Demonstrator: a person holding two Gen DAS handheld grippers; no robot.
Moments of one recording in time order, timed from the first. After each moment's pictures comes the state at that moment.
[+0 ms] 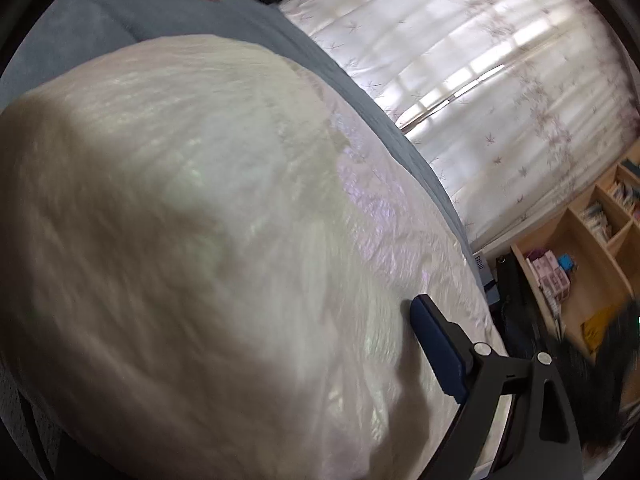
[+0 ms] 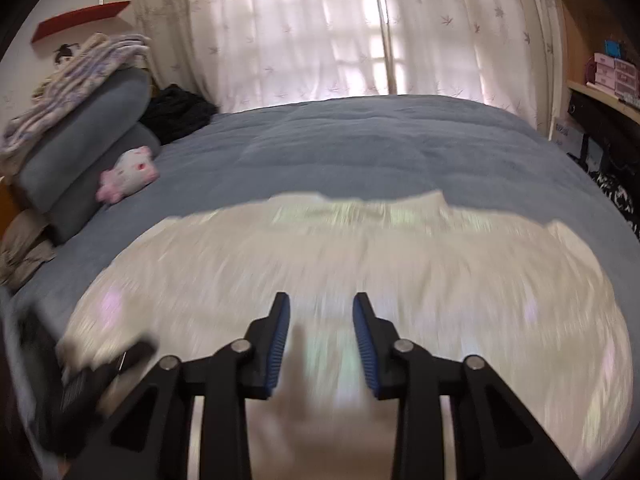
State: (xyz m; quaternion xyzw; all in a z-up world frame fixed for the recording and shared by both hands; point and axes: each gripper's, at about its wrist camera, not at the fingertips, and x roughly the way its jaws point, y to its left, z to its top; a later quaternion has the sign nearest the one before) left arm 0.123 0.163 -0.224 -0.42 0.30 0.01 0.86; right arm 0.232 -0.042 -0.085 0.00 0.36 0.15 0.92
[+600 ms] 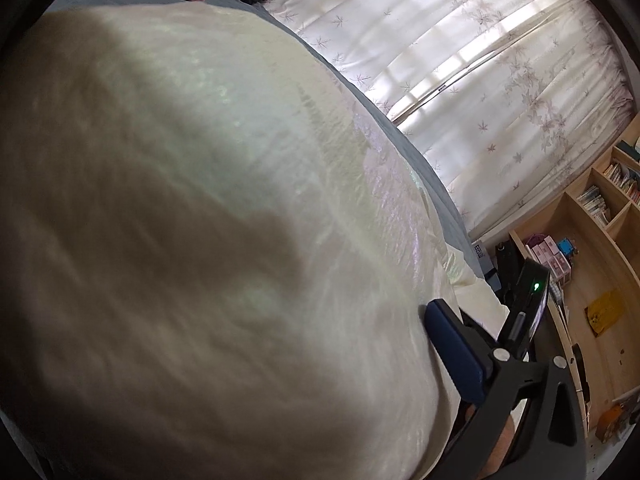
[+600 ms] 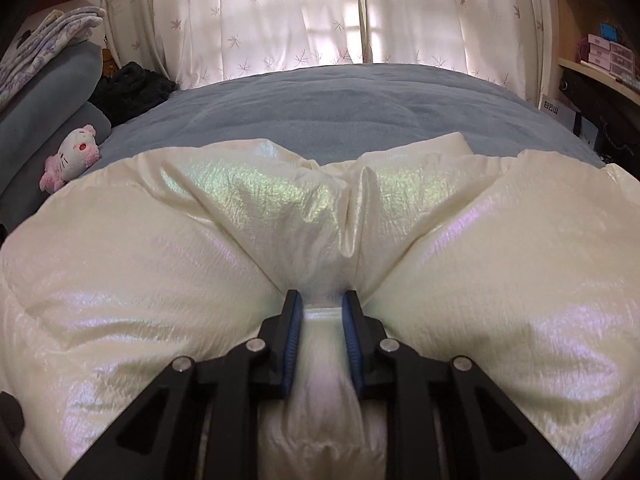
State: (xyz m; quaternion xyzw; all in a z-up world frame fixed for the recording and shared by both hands) left arm 0.125 0.173 -0.222 -0.40 0.31 0.00 0.86; right arm 0.293 -0.020 -0.180 -0.01 0.38 0.10 0.92
